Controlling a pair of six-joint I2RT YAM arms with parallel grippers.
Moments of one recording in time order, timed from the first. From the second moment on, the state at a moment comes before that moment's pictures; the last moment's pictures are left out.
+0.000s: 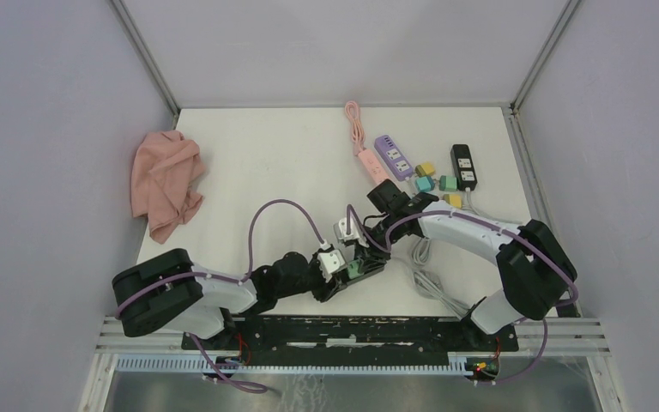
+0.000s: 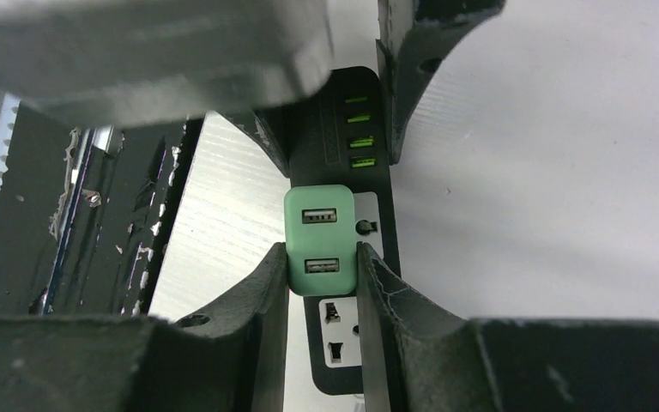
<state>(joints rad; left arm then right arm) -1.07 1.37 0.21 0.72 0.08 0.03 0.73 1.54 0.96 -0.62 -0.79 -0.93</state>
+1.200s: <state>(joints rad) -1.08 1.33 0.19 0.77 0.07 0.03 0.67 1.54 1.00 -0.82 -0.90 -1.29</state>
